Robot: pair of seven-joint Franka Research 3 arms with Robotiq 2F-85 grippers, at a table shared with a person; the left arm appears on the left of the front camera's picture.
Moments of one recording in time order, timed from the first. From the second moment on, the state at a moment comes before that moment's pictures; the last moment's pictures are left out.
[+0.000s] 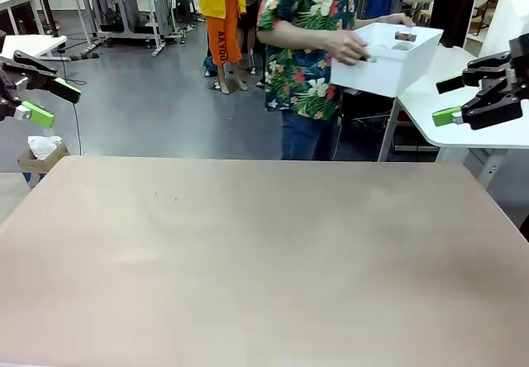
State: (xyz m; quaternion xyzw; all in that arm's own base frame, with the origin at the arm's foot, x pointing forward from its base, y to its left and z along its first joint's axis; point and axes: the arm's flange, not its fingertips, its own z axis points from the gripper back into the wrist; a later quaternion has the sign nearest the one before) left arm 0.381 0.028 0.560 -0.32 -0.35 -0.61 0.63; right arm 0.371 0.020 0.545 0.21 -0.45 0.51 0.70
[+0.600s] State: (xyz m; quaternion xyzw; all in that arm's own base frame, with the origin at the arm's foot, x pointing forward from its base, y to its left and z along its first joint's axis) left arm 0.381 0.028 0.560 -0.32 -0.35 -0.61 0.63; right arm 0.371 0.020 0.545 0.21 -0.45 0.51 0.70
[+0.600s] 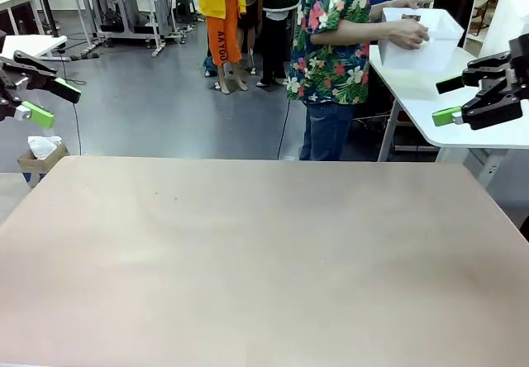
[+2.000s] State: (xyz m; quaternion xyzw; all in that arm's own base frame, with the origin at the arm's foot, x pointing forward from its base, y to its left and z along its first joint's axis) left arm 0.381 0.028 0.560 -0.32 -0.35 -0.61 0.63; right arm 0.370 0.020 0.545 0.21 -0.45 0.51 0.70
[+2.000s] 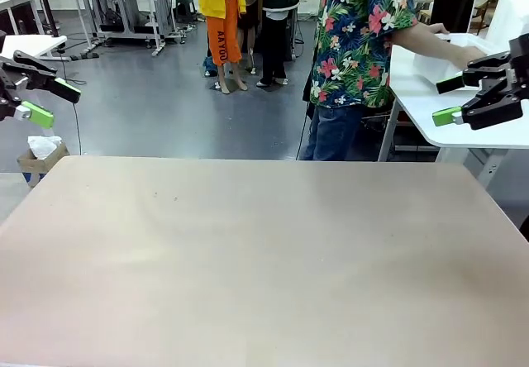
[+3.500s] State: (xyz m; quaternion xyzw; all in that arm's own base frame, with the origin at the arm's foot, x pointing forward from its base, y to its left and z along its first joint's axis) left arm 0.381 0.028 0.560 -0.32 -0.35 -0.61 0.63; right arm 0.370 0.020 0.545 0.21 -0.45 0.51 0.70
